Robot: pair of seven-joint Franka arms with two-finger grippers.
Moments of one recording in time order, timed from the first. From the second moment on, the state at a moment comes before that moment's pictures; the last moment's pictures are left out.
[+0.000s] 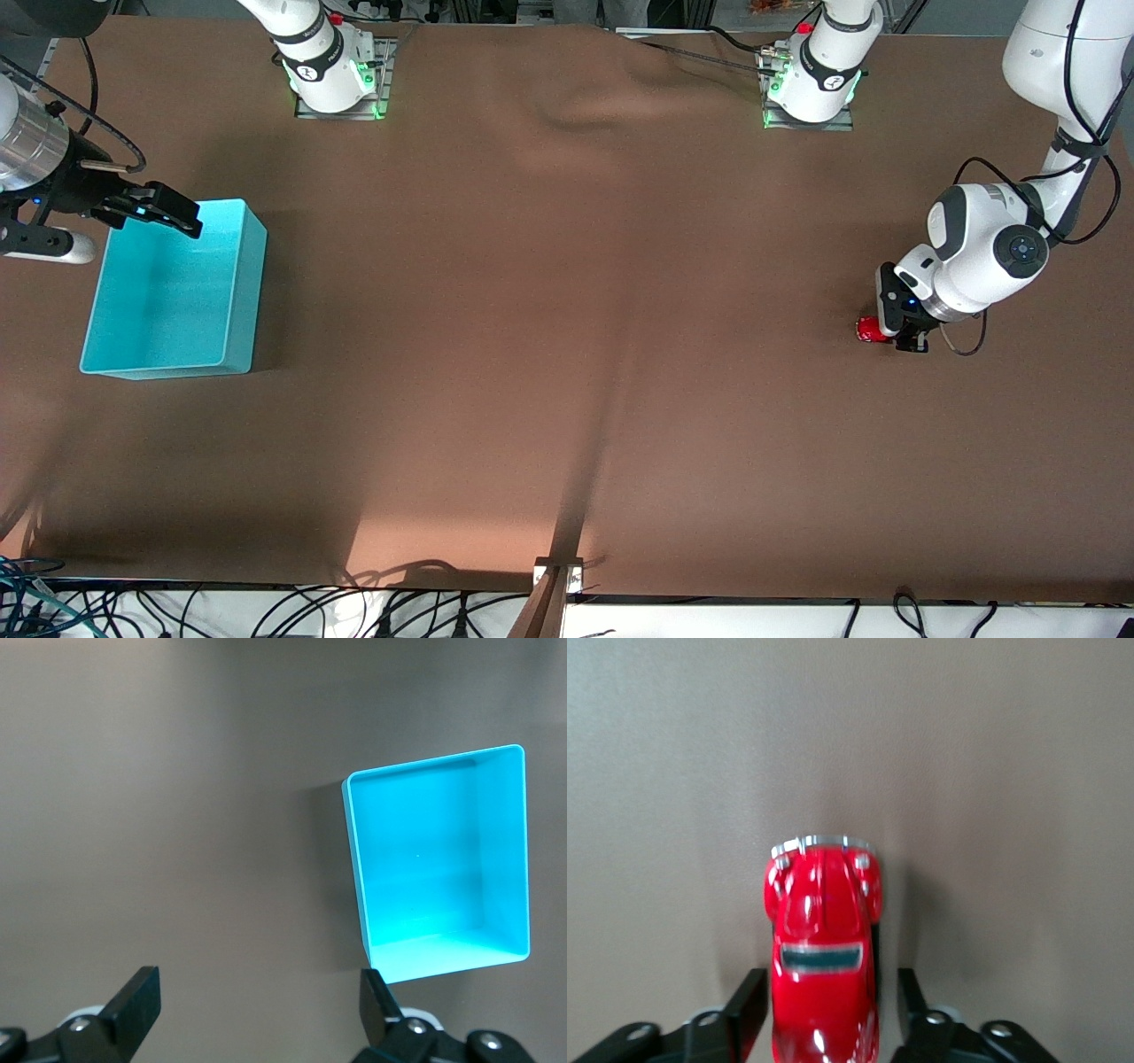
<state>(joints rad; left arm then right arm) 0.30 0.46 -0.13 -2.20 0.19 2.64 1.63 -0.05 0.09 0.15 -1.51 -0.03 1.53 0.22</state>
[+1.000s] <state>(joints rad) 0.34 0.45 -0.15 -2.10 0.19 2.66 1.63 -0.05 0.09 0.15 -1.51 -0.03 1.53 0.22</state>
